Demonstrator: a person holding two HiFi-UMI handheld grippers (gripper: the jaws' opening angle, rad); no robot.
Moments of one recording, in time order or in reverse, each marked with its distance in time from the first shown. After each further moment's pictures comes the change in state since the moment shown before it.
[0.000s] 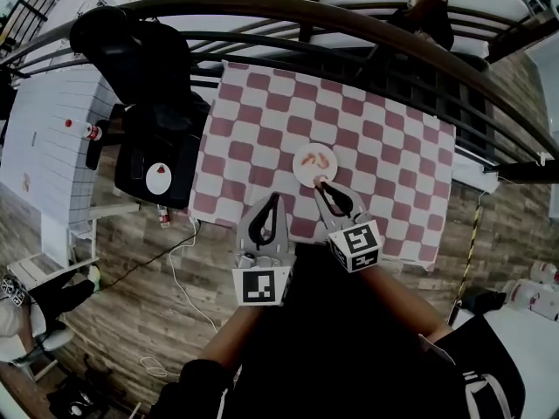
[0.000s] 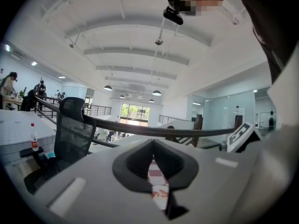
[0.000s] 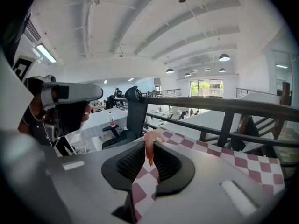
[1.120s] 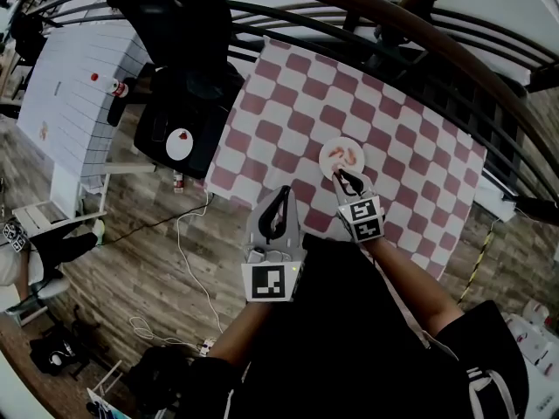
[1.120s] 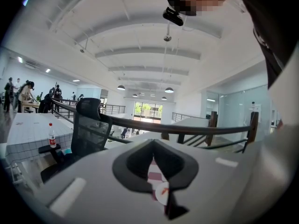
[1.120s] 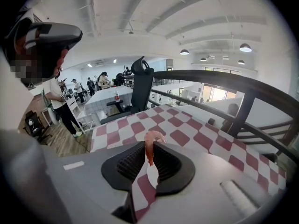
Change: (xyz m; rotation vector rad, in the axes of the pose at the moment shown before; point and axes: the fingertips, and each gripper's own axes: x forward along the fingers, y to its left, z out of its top) left arm -0.009 0.026 -0.005 -0.016 0.017 0.184; right arm 0.079 -0.026 -0.094 -0.151 0.246 0.092
